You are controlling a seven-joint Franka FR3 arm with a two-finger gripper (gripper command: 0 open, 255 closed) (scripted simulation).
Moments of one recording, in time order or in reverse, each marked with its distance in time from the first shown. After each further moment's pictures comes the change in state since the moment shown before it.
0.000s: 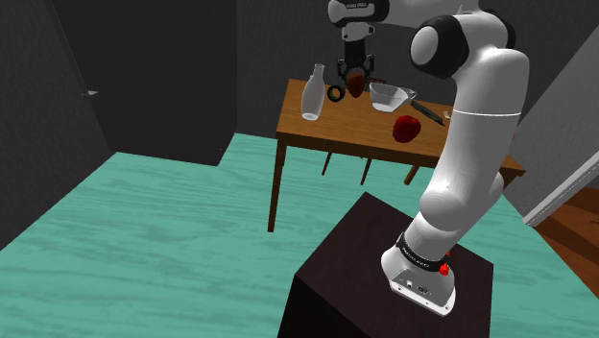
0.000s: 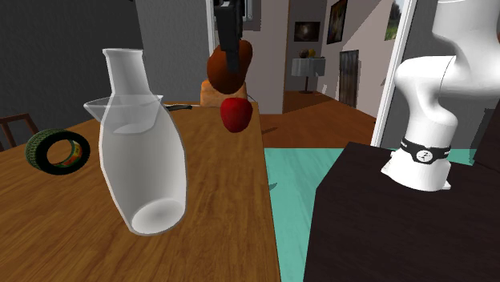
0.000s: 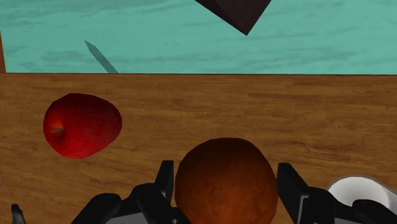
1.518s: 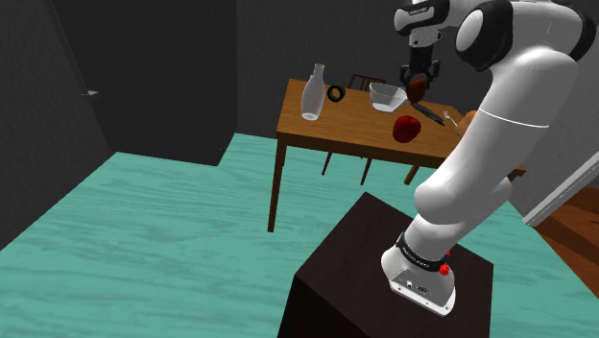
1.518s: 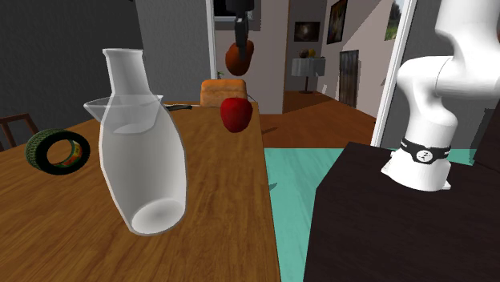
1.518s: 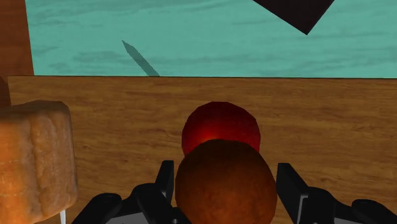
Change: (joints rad) arm -0.206 -0.225 -0.165 -0.274 -0.095 0.162 -0.341
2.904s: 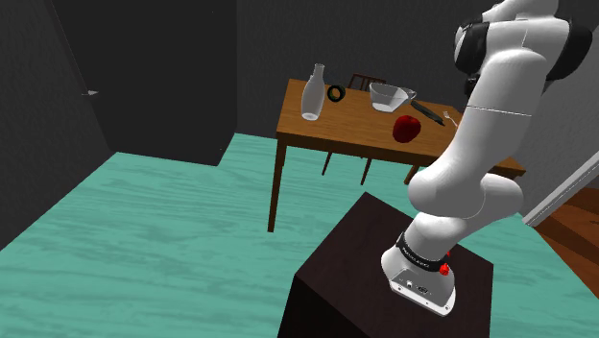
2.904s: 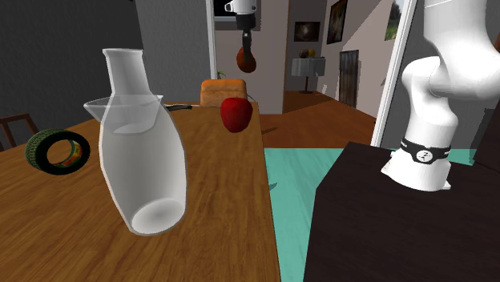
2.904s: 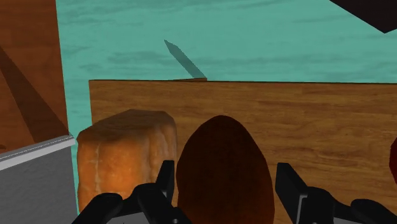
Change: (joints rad) arm -0.346 0.201 -0.184 0.172 0.147 0.148 -0.511
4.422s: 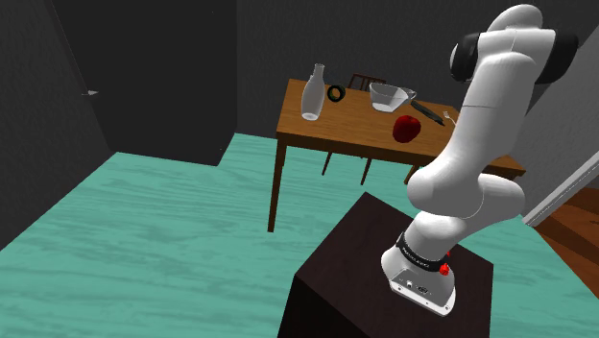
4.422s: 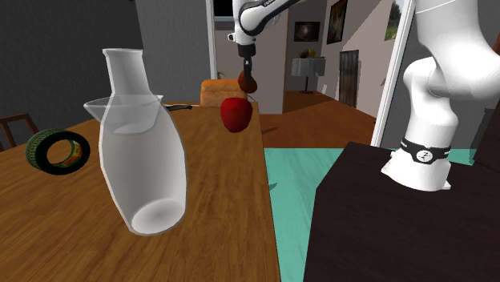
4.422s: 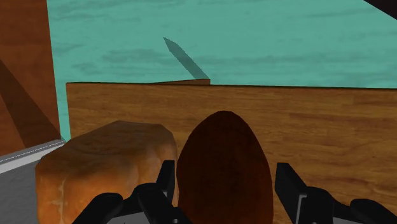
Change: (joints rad) arm -0.074 0.099 0.003 -0.134 0.058 0.234 -0.048
